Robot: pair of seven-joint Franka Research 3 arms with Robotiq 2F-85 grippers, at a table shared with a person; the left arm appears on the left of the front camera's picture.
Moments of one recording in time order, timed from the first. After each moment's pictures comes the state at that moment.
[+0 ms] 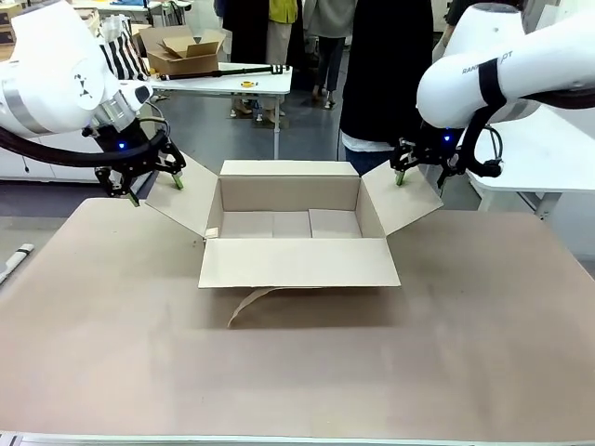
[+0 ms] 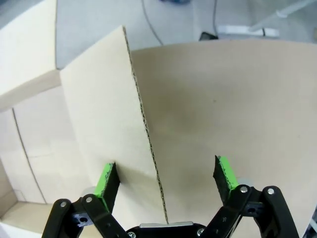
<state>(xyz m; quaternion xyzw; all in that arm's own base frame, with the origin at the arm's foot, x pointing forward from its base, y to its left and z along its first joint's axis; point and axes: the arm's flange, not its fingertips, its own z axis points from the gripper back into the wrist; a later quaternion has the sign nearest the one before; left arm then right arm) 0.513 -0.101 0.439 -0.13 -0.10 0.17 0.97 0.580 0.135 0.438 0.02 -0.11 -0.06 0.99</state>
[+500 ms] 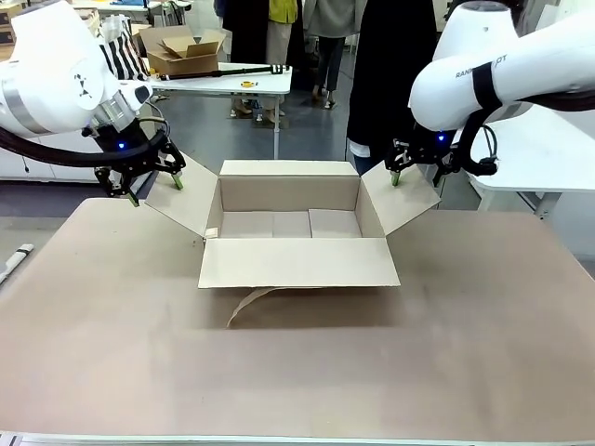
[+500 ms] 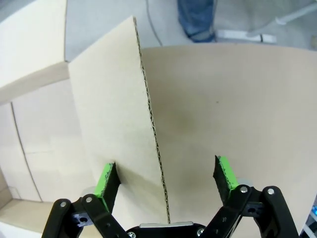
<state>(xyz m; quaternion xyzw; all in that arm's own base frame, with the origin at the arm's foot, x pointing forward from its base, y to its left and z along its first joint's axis) 0.513 -0.101 0.439 -0.13 -0.10 0.17 0.97 0.577 0.146 0.440 0.00 -0.12 -0.04 0.99</state>
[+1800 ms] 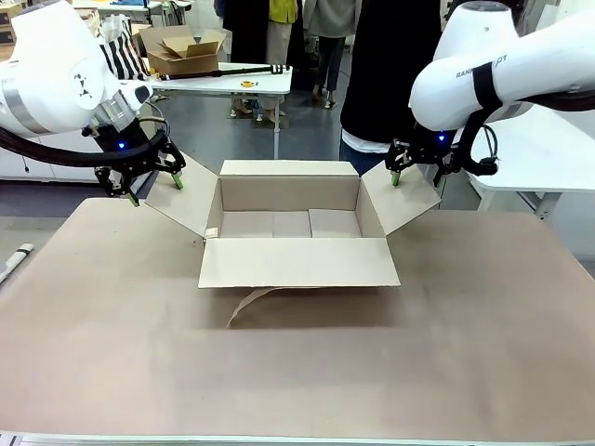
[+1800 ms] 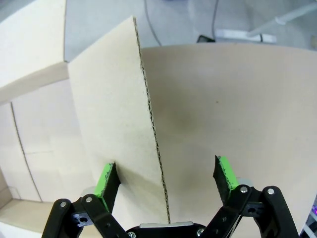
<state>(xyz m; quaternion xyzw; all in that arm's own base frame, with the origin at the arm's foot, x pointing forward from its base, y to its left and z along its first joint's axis) 0.513 -0.101 0.439 -0.13 -0.10 0.17 0.97 0.577 0.146 0.440 0.00 -0.12 -0.04 0.99</state>
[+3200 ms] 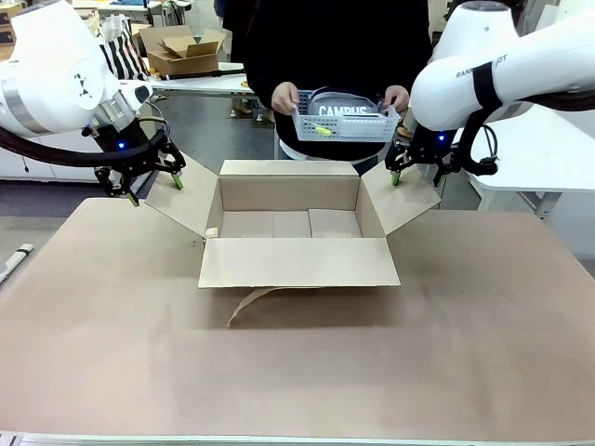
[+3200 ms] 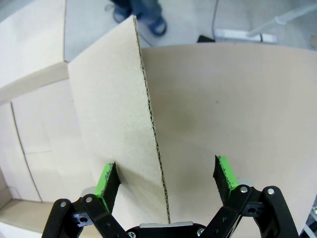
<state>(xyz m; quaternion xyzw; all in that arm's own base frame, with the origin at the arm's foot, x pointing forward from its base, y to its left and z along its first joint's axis) 0.513 -0.101 0.439 -0.13 -0.10 0.17 0.97 0.577 0.146 0.440 0.00 -0.12 -0.04 0.99</state>
